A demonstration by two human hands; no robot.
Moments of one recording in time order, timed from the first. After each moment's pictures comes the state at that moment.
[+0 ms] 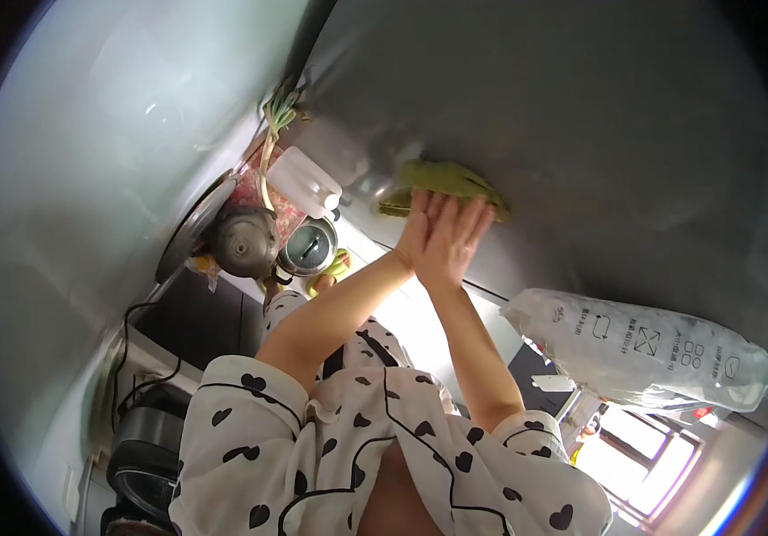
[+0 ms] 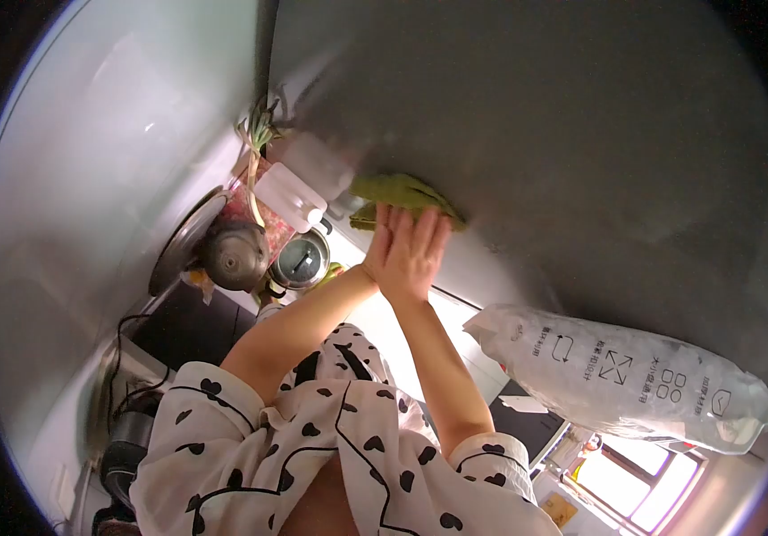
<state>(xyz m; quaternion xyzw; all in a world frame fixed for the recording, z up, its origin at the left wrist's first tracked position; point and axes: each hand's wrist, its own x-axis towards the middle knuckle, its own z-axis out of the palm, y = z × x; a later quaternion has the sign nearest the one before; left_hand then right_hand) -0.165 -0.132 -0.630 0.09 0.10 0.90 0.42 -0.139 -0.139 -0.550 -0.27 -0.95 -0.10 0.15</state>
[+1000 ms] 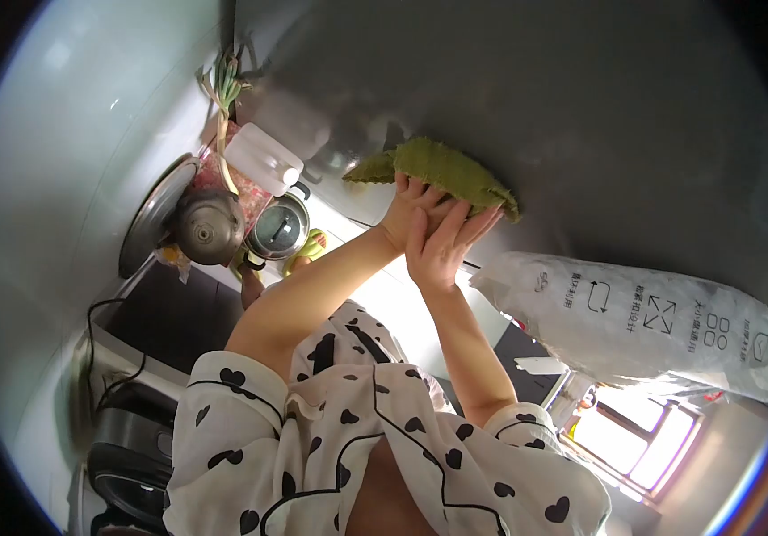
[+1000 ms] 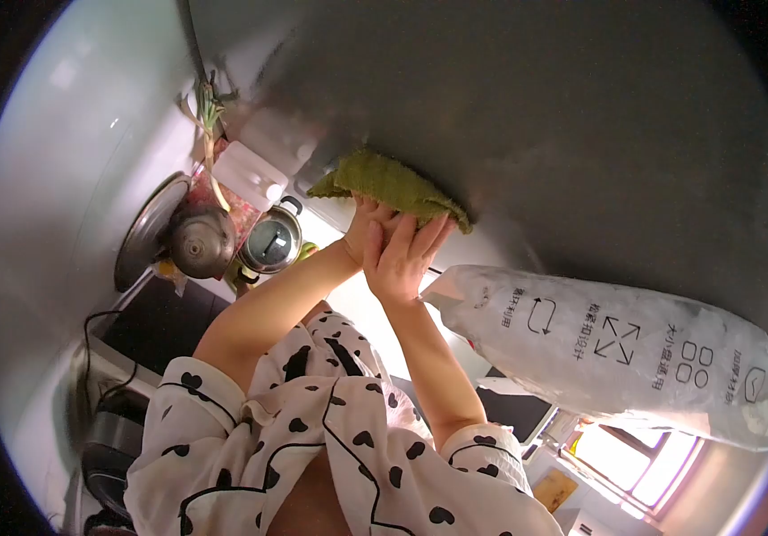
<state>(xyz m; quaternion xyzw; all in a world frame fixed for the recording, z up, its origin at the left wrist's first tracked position) -0.130 -0.120 -0.612 0.47 0.68 0.54 -0.15 -0.059 -0.117 -0.555 -0.23 -0.95 -0.08 0.21</state>
